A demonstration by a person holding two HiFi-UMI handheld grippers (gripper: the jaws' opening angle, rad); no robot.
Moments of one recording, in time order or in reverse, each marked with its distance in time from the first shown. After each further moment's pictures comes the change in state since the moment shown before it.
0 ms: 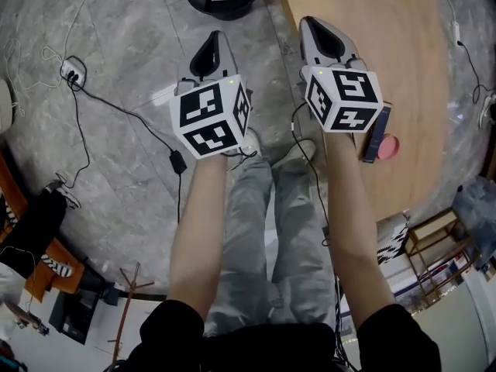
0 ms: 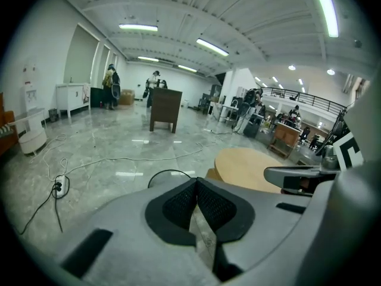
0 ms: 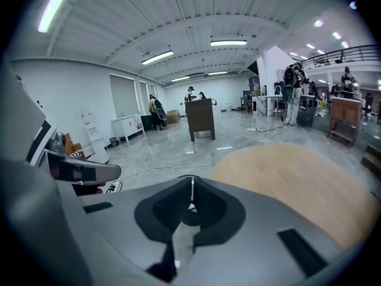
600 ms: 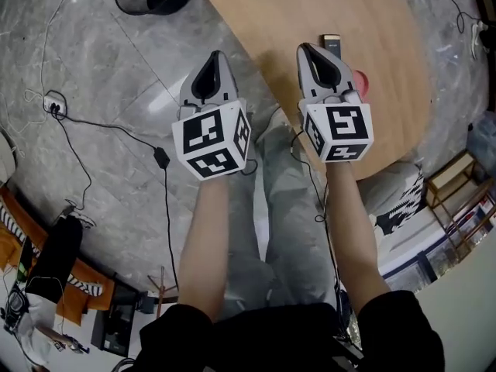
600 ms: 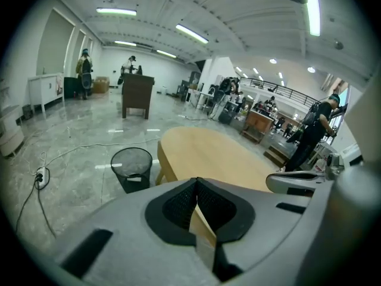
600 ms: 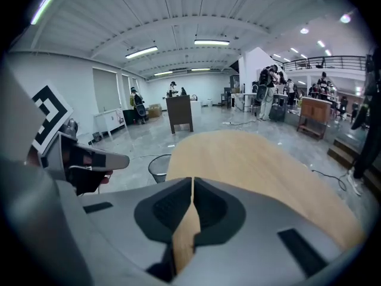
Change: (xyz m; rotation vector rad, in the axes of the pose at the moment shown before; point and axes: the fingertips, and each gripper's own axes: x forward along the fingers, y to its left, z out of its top) left arm -0.065 -0.171 -0.087 0.073 0.129 -0.186; right arm -0.193 -0.083 -0.095 0.053 0.063 -0.165
